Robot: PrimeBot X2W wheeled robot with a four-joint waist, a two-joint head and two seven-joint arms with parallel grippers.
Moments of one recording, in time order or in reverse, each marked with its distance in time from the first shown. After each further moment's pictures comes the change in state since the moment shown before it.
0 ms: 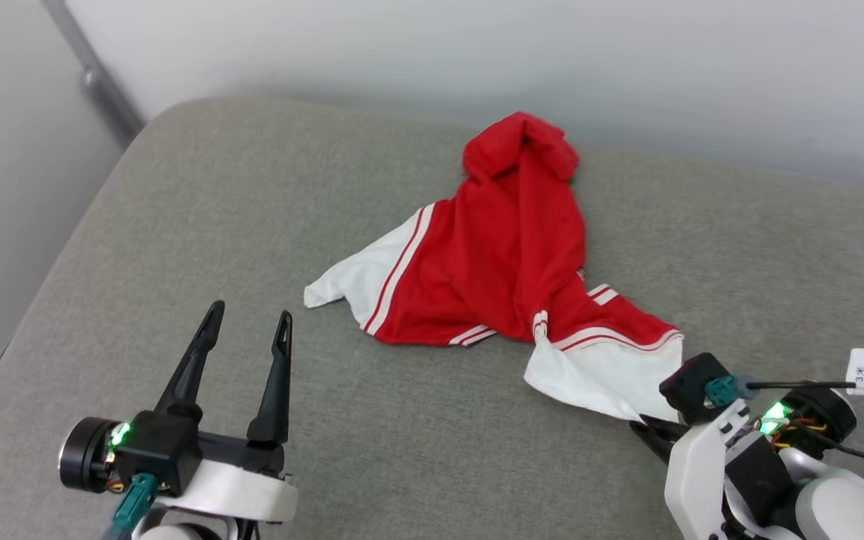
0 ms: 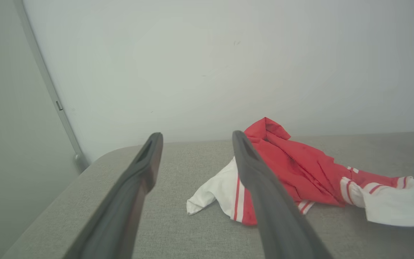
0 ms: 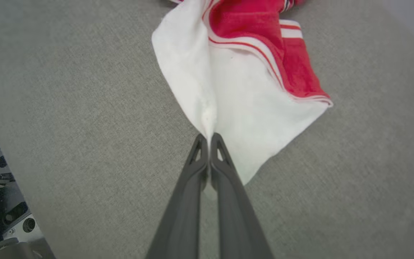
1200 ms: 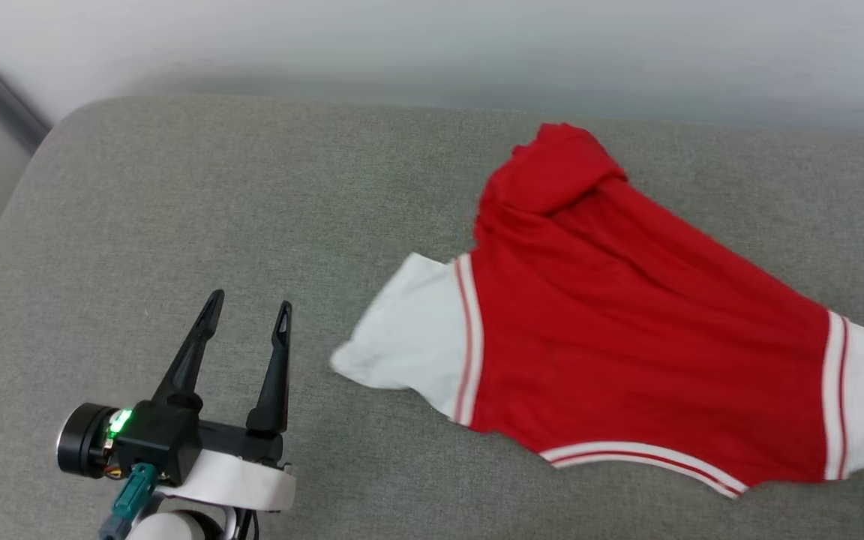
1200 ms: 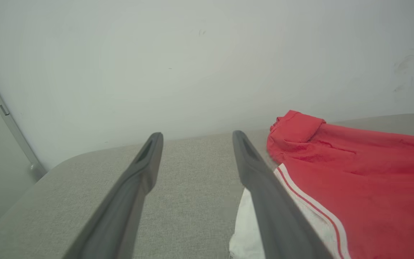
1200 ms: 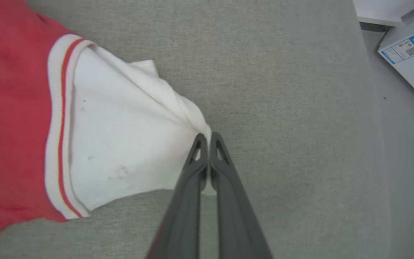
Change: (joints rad) left arm -0.004 -0.033 0.046 0.011 0.051 -0.052 0.000; right arm 0.161 0.068 -0.849 0.085 -0.083 0.000 0.172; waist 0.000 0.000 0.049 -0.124
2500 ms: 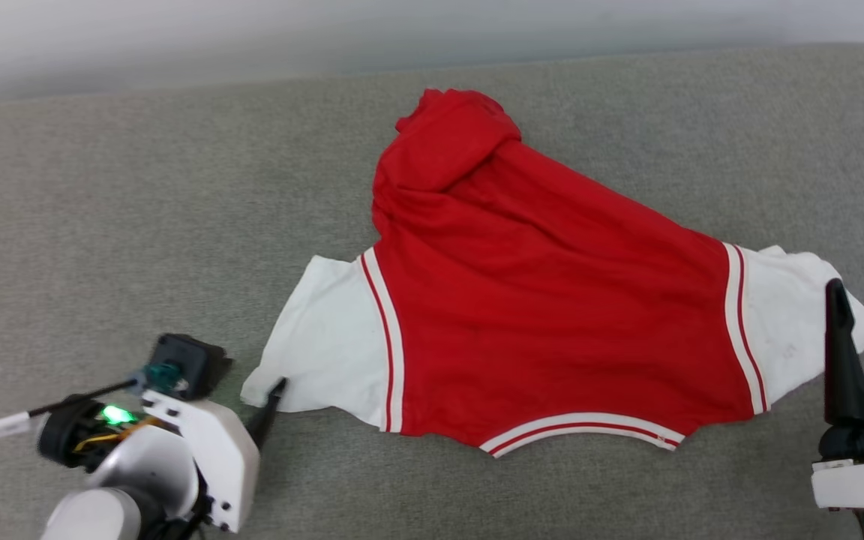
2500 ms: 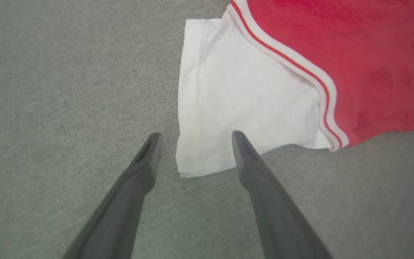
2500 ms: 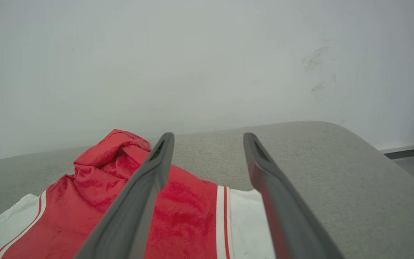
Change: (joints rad) left arm -0.046 0.192 -0.052 -0.063 -0.194 -0.118 0.761; right arm 0.112 0.295 0.180 -0.307 0.023 0.000 -0.866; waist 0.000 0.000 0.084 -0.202
